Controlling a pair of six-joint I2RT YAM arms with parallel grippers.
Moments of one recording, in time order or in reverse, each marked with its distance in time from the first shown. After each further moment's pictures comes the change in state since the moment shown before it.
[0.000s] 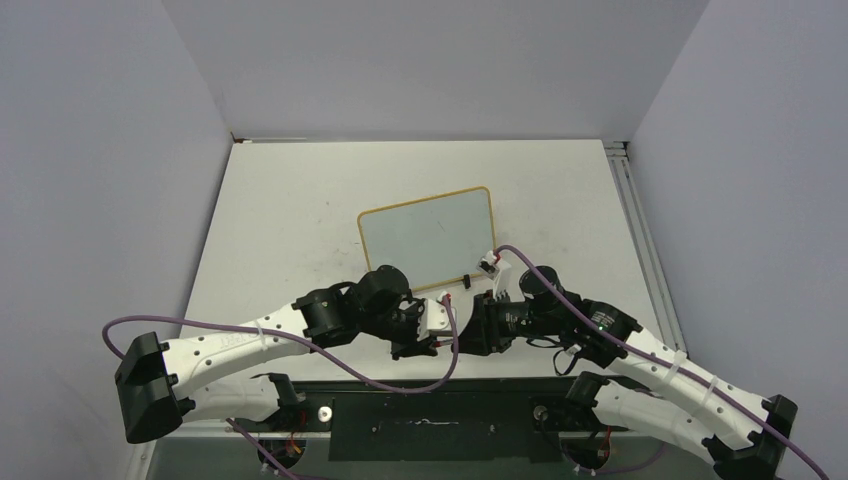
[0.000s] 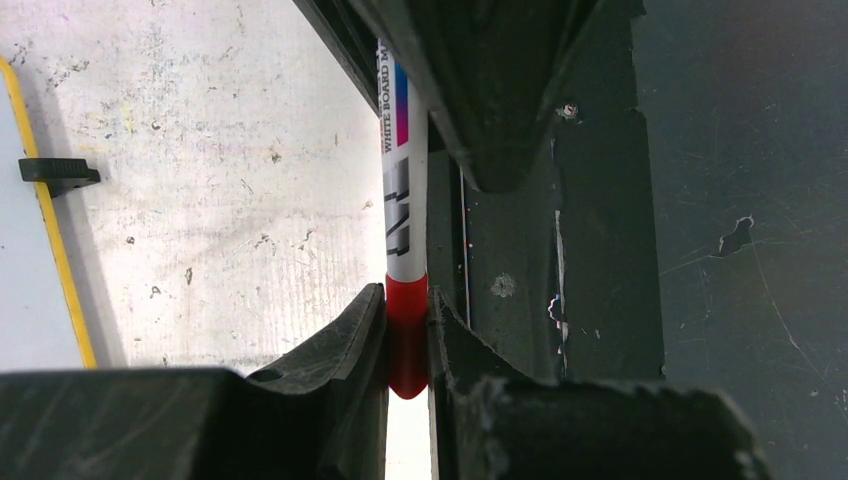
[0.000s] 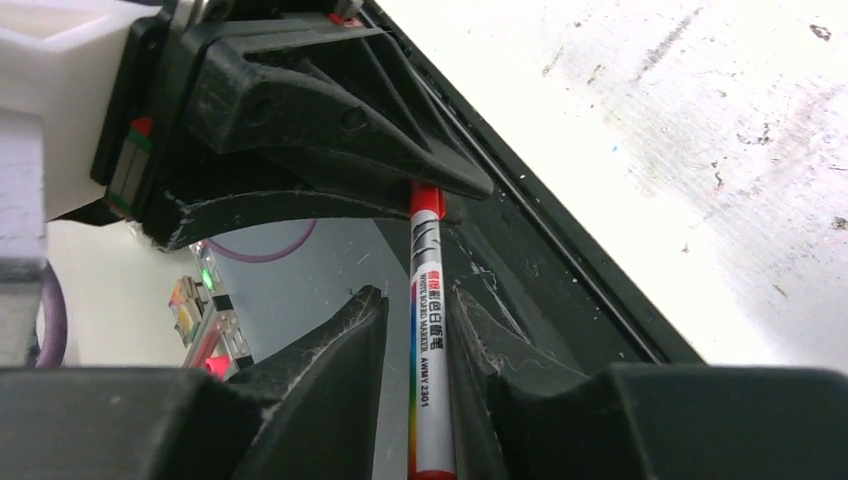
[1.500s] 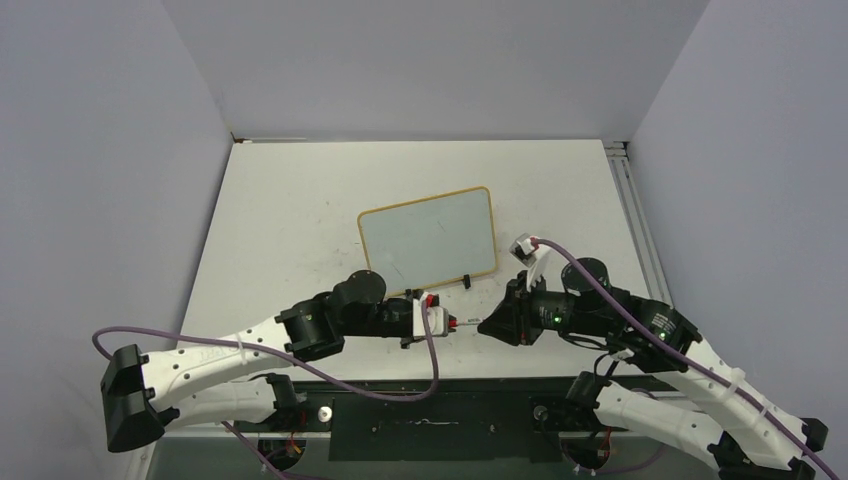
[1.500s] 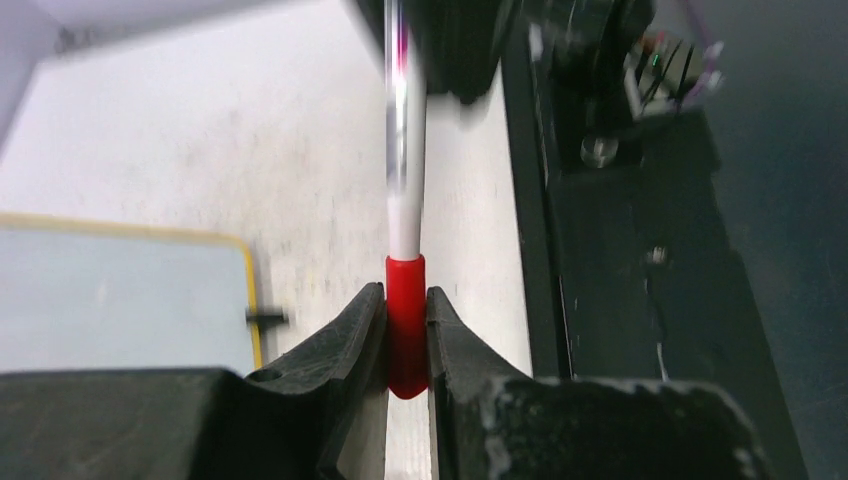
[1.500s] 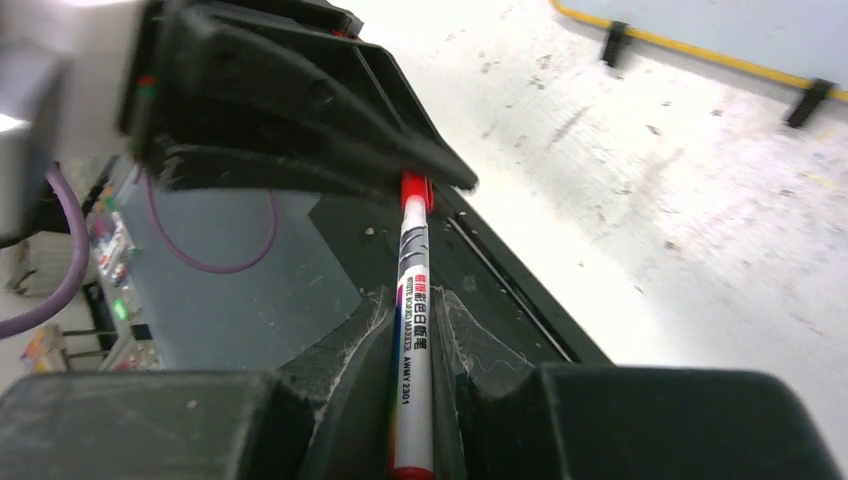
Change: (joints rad) left arm -0.048 -0.110 -0.067 0.368 -0.097 0.067; right arm 0.008 -0.073 0.276 -0.286 0.190 -0.185
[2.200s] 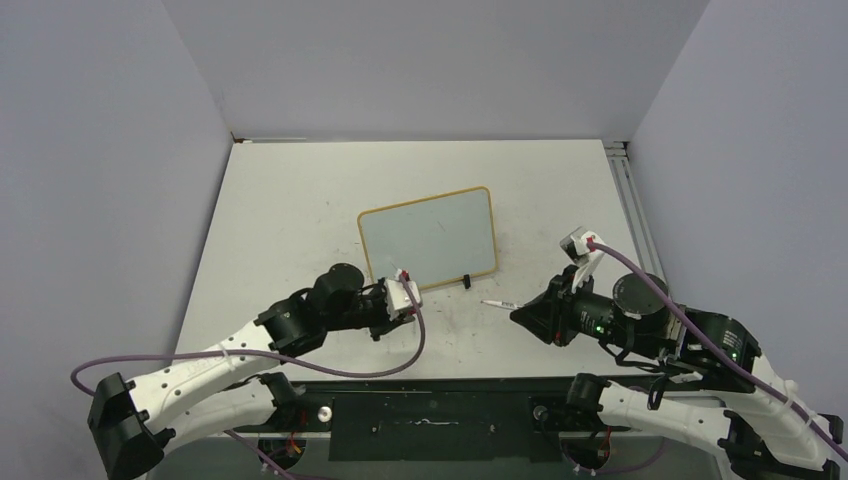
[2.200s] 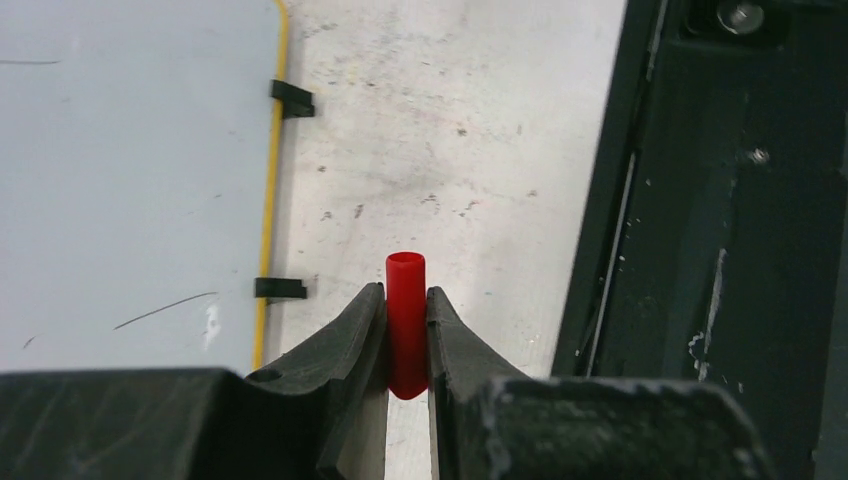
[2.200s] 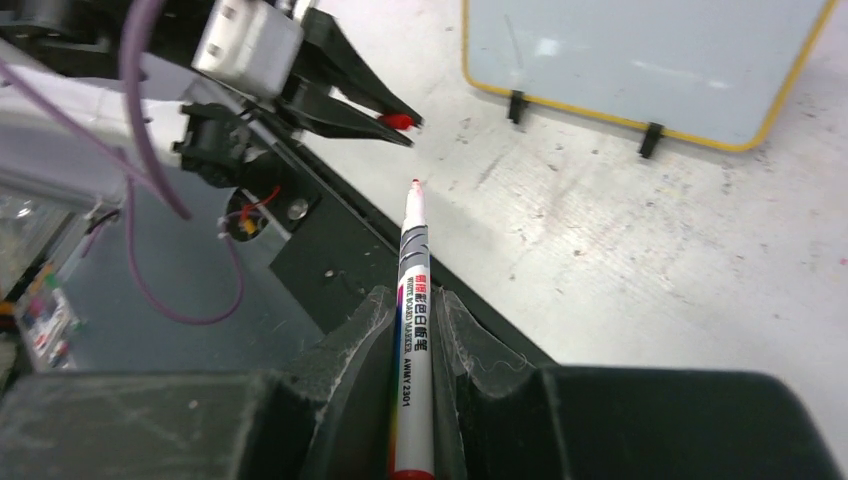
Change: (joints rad) left arm 0.177 -0.104 -0.105 -0.240 -0.084 -0.062; right arm 0.156 -0.059 0.221 -0.200 0.325 0.012
